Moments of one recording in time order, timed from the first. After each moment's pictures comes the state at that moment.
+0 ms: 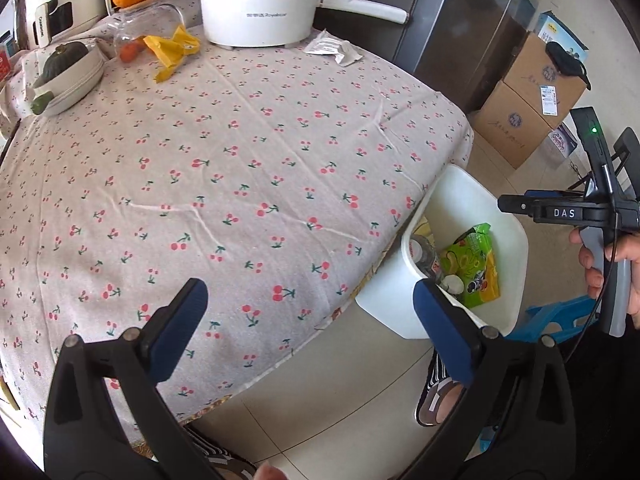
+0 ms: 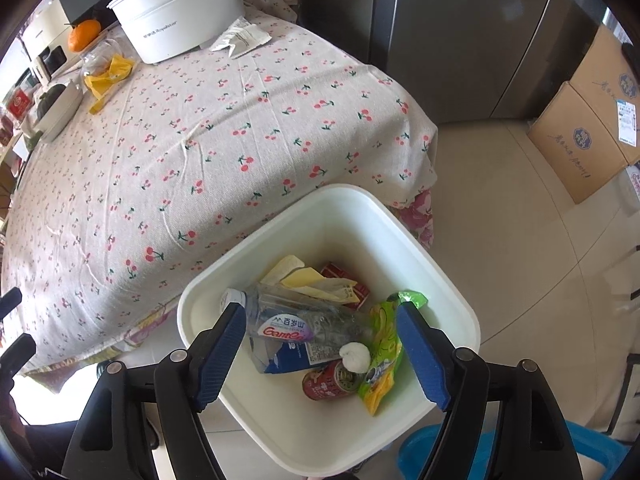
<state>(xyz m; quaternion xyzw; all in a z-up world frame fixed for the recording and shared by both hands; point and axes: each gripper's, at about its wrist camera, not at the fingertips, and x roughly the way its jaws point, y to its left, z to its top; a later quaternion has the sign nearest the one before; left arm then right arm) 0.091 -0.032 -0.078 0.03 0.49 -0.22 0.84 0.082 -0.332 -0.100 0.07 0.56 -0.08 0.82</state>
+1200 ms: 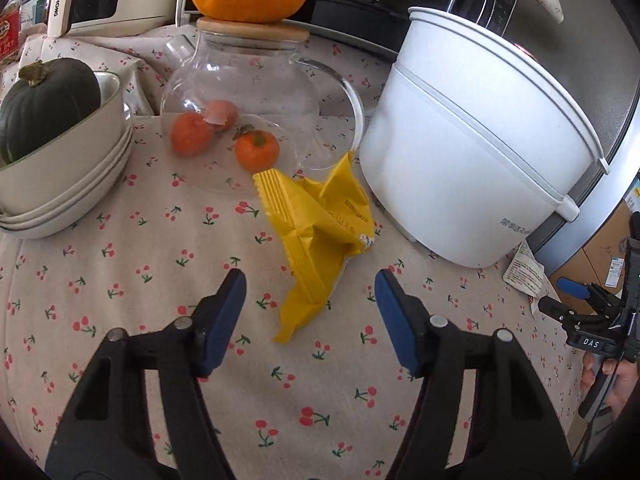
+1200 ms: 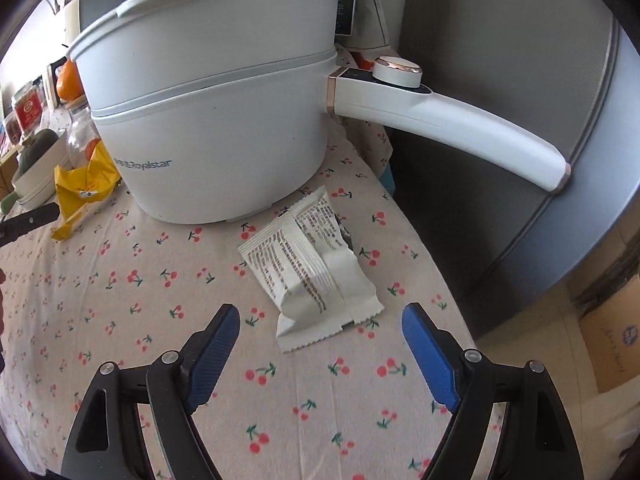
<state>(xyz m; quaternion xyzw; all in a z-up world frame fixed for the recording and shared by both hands) 0.412 0.042 -0.123 -0.11 0.40 -0.13 0.90 0.392 -0.289 -0.103 -0.05 0.42 0.01 0.90</state>
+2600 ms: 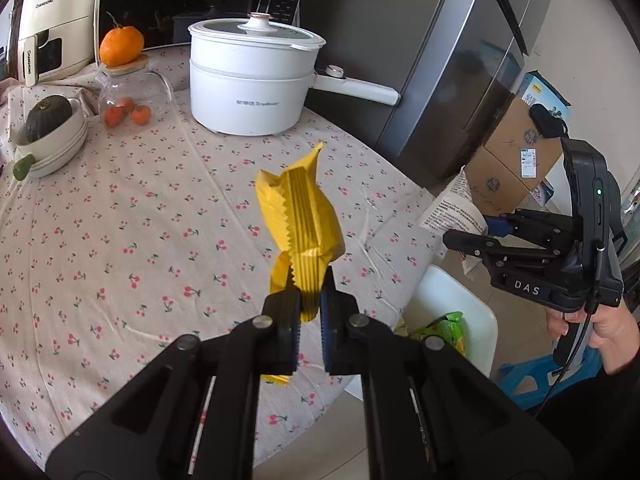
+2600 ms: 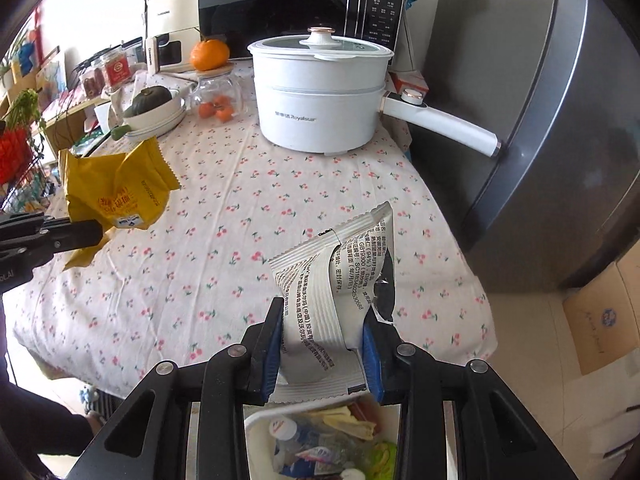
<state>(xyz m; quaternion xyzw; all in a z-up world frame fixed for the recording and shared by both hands) 0.144 -0.044 -0.031 -0.03 0.42 -0.27 0.86 0.159 -0.258 -0.024 -0.07 0.43 0.06 0.90</state>
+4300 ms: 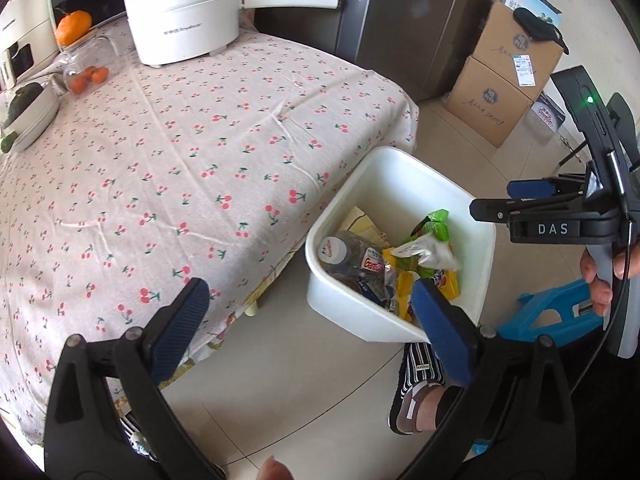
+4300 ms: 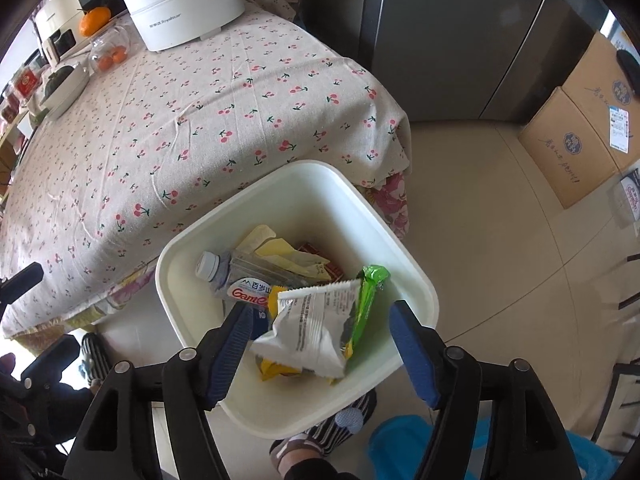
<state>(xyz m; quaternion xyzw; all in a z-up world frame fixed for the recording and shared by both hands) 0.045 -0.131 -0.077 0.07 0.48 -0.25 0.84 0.048 -0.359 -0.088 0.03 0.57 -0.07 0.82</state>
